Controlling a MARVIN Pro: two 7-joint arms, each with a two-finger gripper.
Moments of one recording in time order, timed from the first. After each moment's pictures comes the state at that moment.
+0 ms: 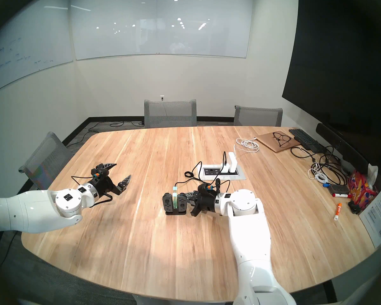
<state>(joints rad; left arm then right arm) 0.65 -0.47 0.05 -1.51 -0.90 -0.37 0.31 -1.32 -1.63 1.74 -1.26 -0.44 0.00 1.19</state>
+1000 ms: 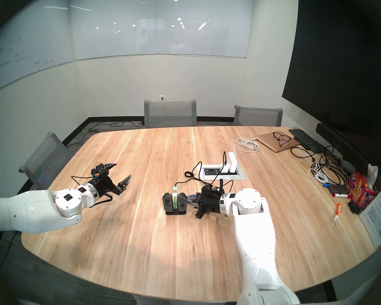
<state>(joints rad) 0.65 -0.47 0.05 -1.51 -0.90 -0.37 0.31 -1.31 -1.60 1.76 -1.26 -0.42 0.01 1.31</state>
